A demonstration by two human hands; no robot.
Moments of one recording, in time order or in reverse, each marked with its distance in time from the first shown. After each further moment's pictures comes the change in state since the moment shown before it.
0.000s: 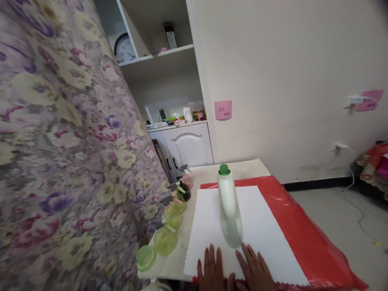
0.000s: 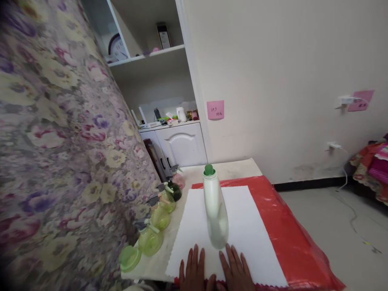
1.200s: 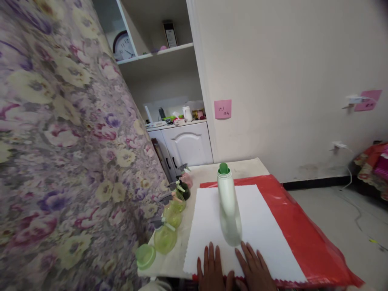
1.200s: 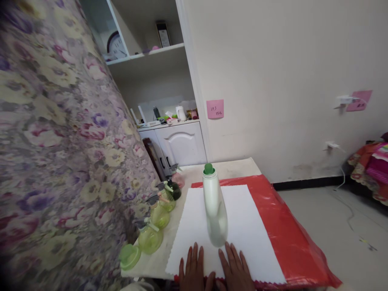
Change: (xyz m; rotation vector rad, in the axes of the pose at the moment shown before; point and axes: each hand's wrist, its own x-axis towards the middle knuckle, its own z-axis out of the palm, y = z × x) left_hand 0.001 0.002 0.000 -0.024 -0.002 -0.012; right_hand 0.003 0.000 -0.008 -0.001 -0.035 0.011
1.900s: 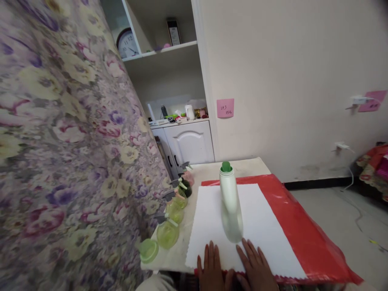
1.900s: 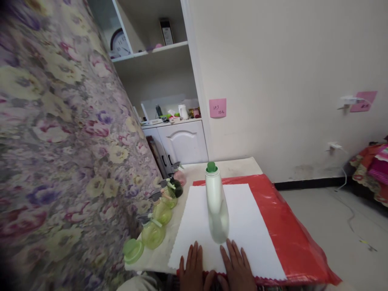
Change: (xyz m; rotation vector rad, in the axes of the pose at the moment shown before) left_hand -0.010 -0.019 -0.003 0.026 -0.038 0.105; right_hand 0.004 -0.007 -0.008 0.053 -0.031 0.061
